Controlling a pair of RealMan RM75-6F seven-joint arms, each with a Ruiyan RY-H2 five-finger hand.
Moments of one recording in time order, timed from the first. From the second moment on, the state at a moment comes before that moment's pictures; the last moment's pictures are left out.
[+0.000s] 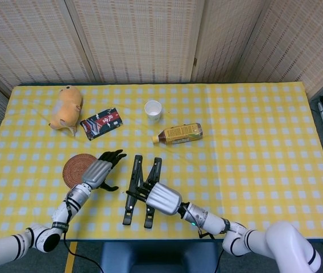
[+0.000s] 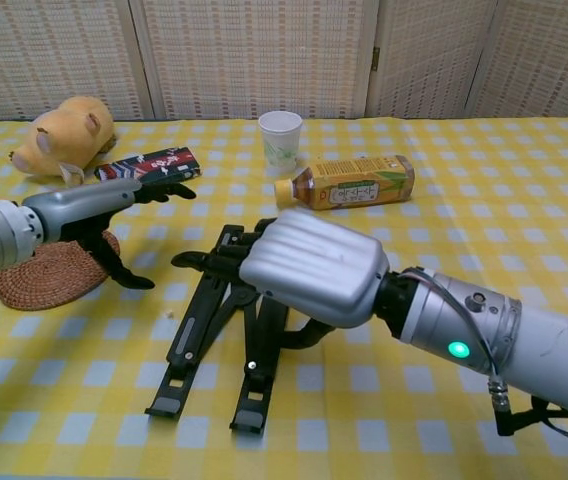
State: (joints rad) left arm -0.71 -1.53 -0.13 -1.37 1.26 0.85 -0.02; right arm 0.84 -1.89 -0.04 -1.03 -1.81 1.16 -0.22
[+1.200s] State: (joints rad) left arm -0.63 -1.40 -0.12 -1.38 1.31 0.92 -0.23; right arm 1.23 -1.71 0.08 -1.35 -1.17 0.44 -0.73
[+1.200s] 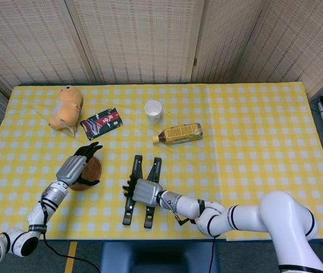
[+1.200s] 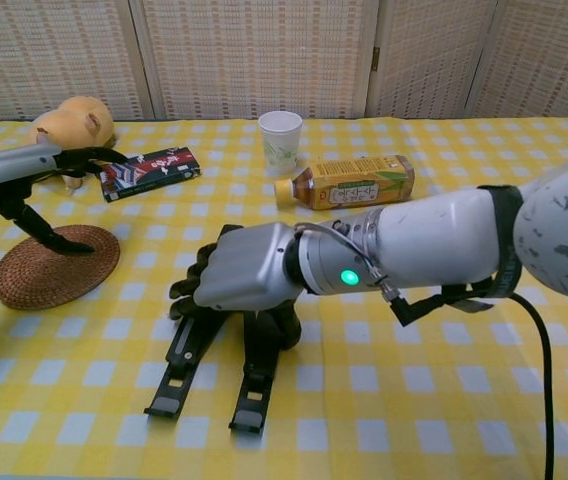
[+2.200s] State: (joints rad) left arm -0.62 -1.40 -0.13 -1.42 1.32 0.95 -0.19; right arm 1.21 -1.68 0.03 -1.37 -1.29 0.63 -0.56
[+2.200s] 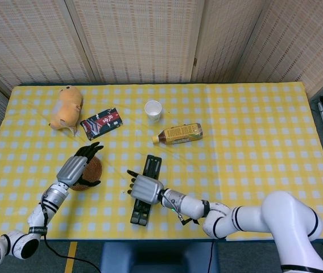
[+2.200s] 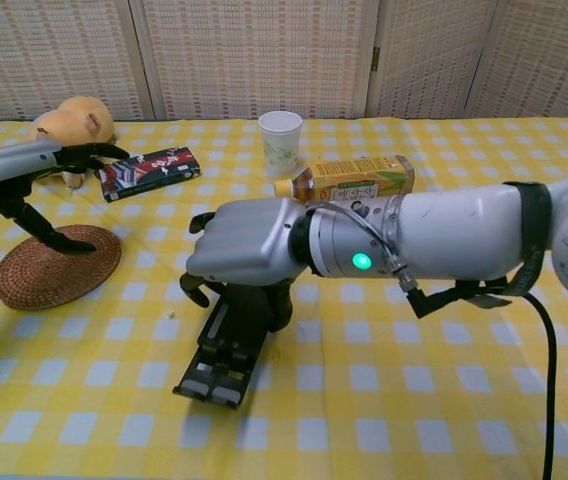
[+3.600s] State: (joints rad) left arm -0.16 -1.18 0.01 -1.63 1.39 1.56 0.11; right arm 0.28 -1.16 -0.14 -1.79 -1.35 1.64 -0.23
